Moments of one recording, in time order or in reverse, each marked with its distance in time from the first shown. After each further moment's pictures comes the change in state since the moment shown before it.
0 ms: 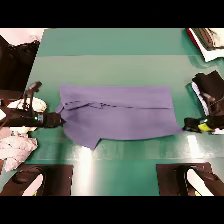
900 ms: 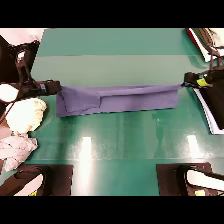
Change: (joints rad) left arm -0.001 -0.297 0.131 0.130 0.592 0.003; right arm 0.106 -0.496 0.602 0.072 -0.217 0.019
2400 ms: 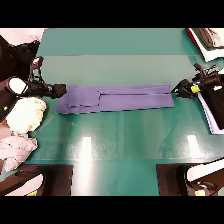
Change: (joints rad) left arm 0.001 -0.127 0.063 -0.008 -0.166 0.007; right arm -0.193 -0.418 0.126 0.337 0.209 -0.228
